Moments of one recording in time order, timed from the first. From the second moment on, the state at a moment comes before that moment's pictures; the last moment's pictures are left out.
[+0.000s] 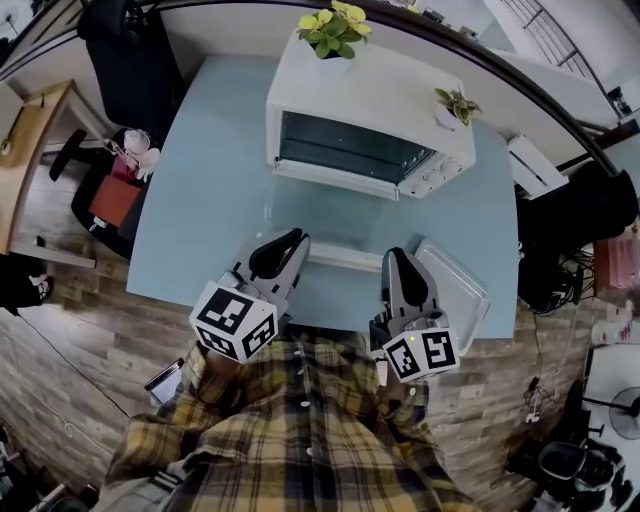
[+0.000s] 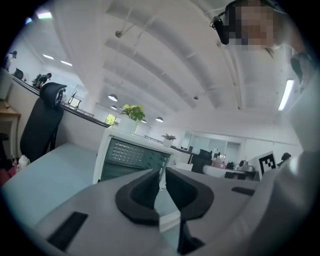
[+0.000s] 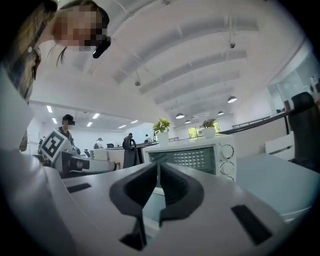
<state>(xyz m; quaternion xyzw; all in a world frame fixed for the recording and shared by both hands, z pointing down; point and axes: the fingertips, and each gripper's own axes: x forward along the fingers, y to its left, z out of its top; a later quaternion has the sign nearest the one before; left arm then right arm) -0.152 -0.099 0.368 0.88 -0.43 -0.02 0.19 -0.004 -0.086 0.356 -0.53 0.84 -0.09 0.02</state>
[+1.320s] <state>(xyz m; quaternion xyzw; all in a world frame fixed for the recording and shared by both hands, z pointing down) -0.147 -0.111 0.383 0.88 -0.44 0.01 0.20 0.024 -0.092 0.368 -0.55 0.83 -0.10 0.00</state>
